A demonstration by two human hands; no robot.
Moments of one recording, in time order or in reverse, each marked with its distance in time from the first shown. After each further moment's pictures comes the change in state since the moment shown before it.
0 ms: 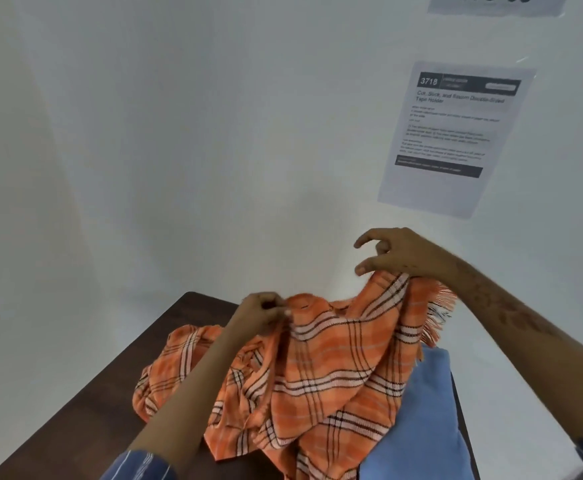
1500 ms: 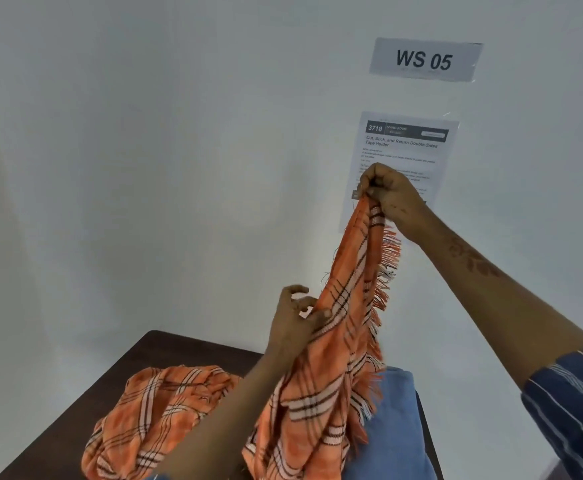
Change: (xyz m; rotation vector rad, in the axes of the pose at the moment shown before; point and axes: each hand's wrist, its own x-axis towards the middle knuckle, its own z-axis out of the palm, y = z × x) left_hand 0.014 0.103 0.083 -0.306 0.122 0.077; right_hand 0.025 -0.015 -0.095 0.417 0.507 -0.290
